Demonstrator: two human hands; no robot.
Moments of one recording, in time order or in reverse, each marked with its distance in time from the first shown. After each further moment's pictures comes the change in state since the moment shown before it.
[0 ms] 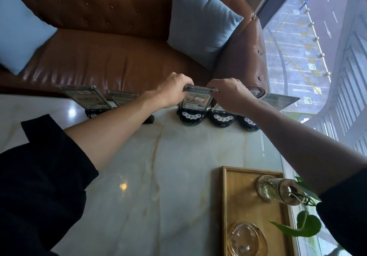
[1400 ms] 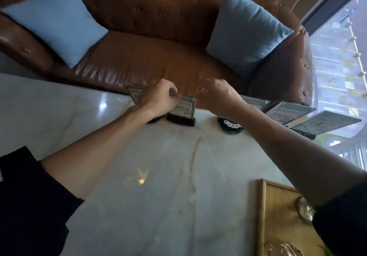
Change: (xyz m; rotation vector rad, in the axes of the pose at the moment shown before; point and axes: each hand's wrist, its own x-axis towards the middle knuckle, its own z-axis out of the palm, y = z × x) left_hand -0.118 -0.096 -0.075 -0.064 0.198 -0.415; right_hand 0.050 -0.158 0.034 0.195 -0.007 -0.098
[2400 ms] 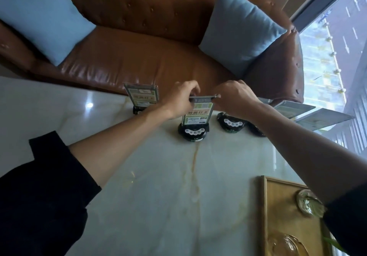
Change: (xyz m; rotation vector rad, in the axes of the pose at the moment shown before) left_hand 0.018 0.011 0.025 -0.106 -0.113 0.274; right_hand 0.001 0.024 -0.008 -0.354 -0.106 0.059
